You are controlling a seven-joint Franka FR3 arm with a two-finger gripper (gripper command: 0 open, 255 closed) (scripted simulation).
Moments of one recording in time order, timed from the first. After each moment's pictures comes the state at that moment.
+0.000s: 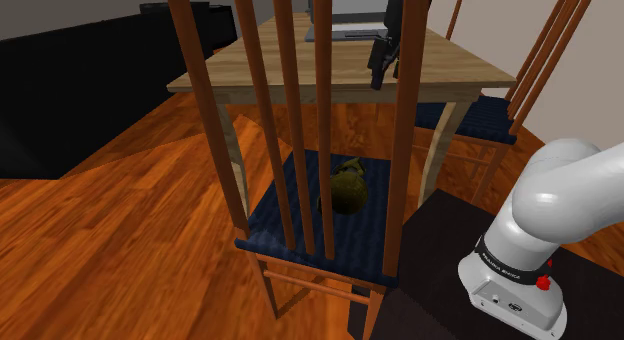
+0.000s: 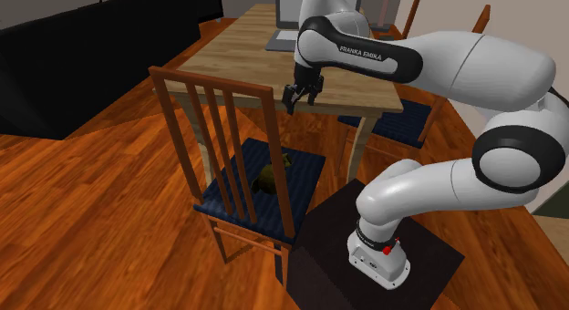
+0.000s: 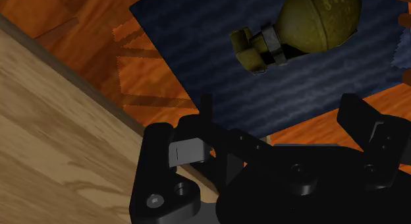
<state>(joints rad) 0.02 -0.75 0.07 -2.31 0.07 1.70 0.03</state>
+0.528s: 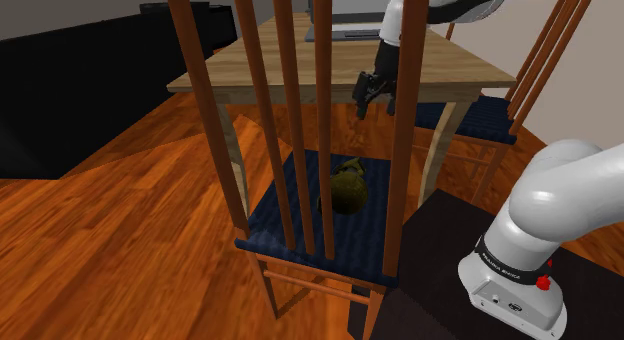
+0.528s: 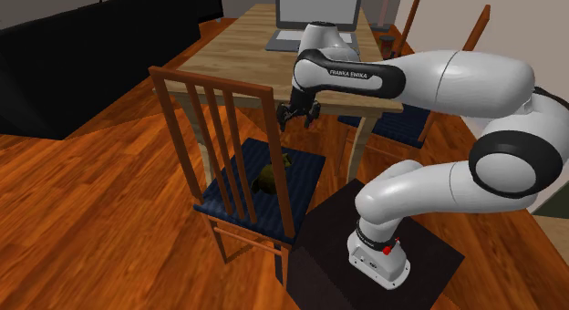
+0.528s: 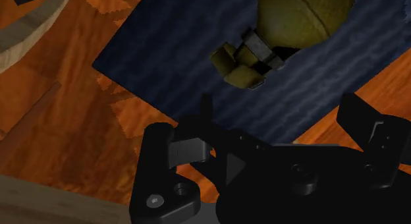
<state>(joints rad) -0.03 -0.76 0.10 -2.52 0.21 1.90 0.28</state>
